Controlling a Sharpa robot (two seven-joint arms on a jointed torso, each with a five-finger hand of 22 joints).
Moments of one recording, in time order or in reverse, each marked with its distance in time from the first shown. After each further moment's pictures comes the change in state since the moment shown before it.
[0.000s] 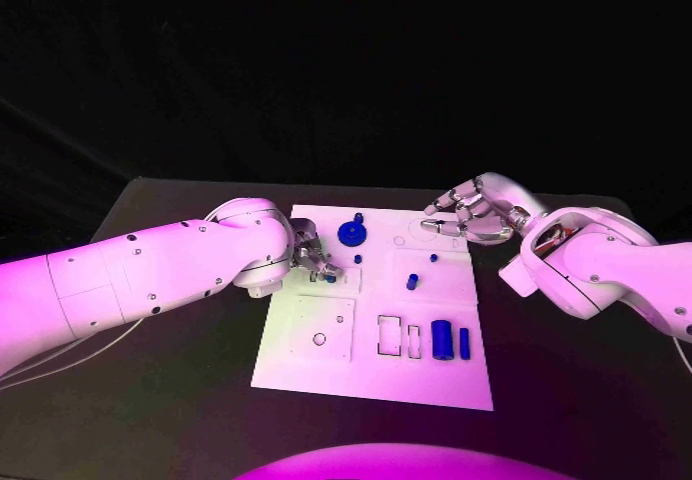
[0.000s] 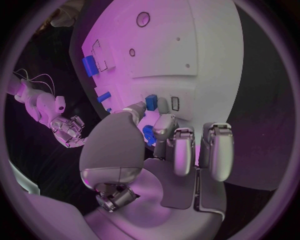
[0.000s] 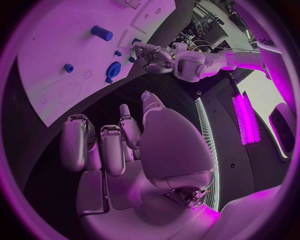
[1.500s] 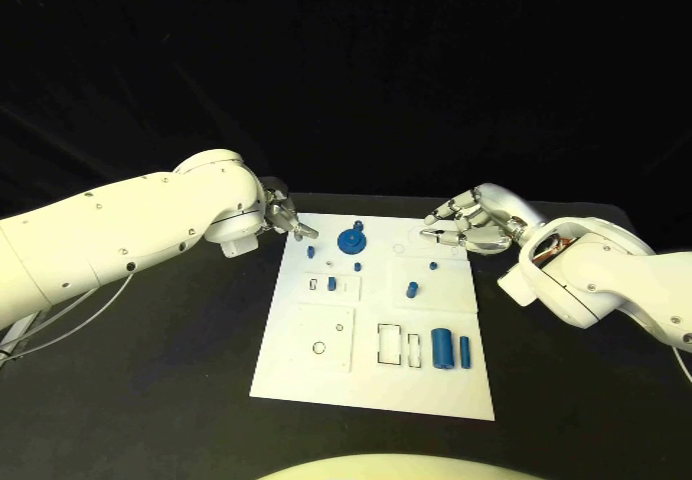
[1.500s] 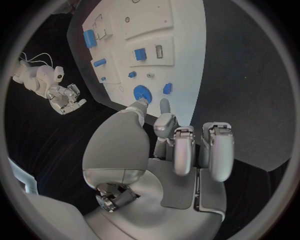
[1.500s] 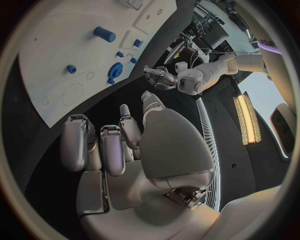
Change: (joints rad) left arm 0.100 -0.017 0.059 -0.118 0.040 0.058 -0.001; left_hand 0.050 0.061 -0.138 0.002 0.000 -0.036 0.029 -0.079 -0.044 -0.023 0.023 -0.019 -0.018 0.000 0.007 0.000 0.000 0.000 0.000 0.000 0.000 0.000; right arm -0.005 0.002 0.000 -0.007 0.000 0.003 -0.004; right_hand -0.004 0.004 -0.005 0.000 0.000 -0.004 -0.004 0.004 0.000 0.000 0.000 0.000 0.000 0.000 0.000 0.000 0.001 0.000 0.000 0.000 0.000 -0.001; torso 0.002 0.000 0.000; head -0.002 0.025
